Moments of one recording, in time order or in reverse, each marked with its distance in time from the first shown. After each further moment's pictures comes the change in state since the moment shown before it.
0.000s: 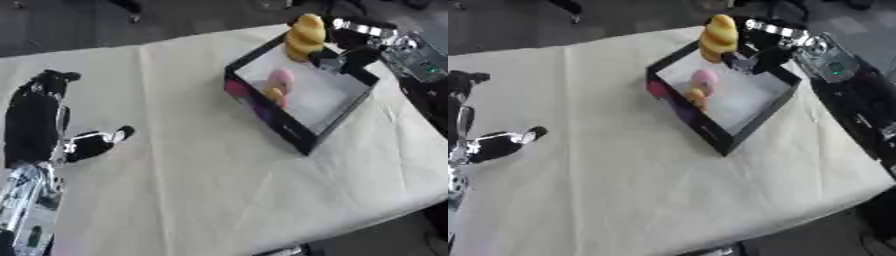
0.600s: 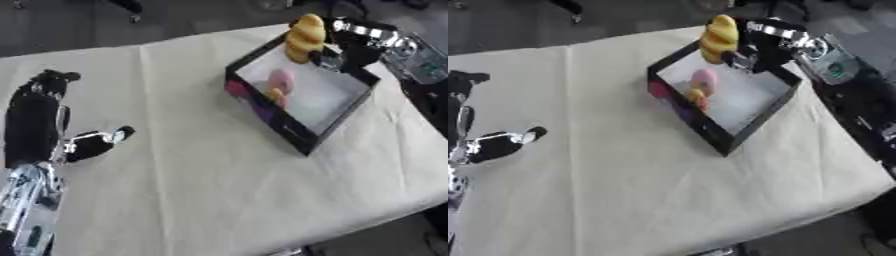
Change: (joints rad) left arm 0.000 0.000 0.000 0.000 -0.002 0.001 0.001; right arm 0.002 -0.001 -0.009 -0.002 0.072 0.017 -0.022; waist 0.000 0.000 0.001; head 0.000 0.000
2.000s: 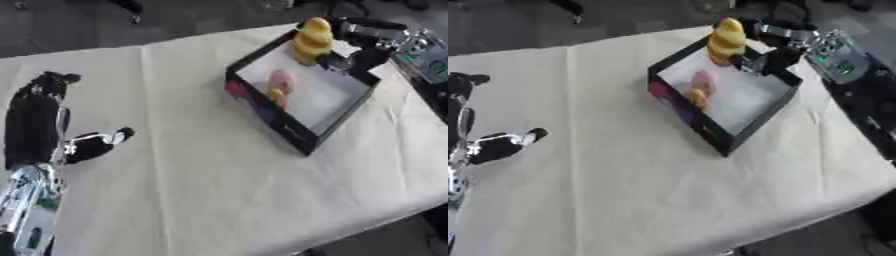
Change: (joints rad) left arm 0.006 0.000 0.000 0.000 -0.005 0.000 0.001; right arm 0.046 -0.042 0.008 -0.055 0.008 -0.157 -0.042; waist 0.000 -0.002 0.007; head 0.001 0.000
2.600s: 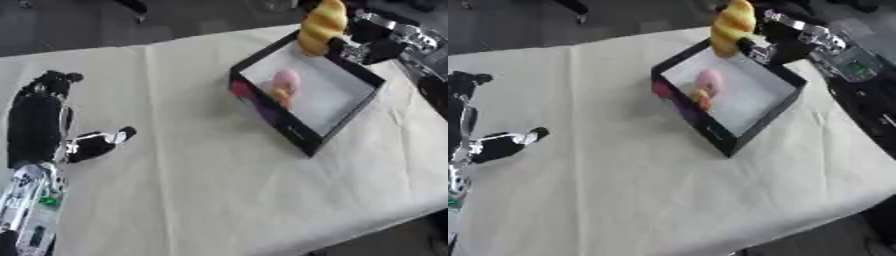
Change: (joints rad) left arm 0.000 0.000 0.000 0.000 -0.003 -0.002 0.002; right arm 0.024 -0.026 -0.004 -0.011 -0.280 0.045 0.045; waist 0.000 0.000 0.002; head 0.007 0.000
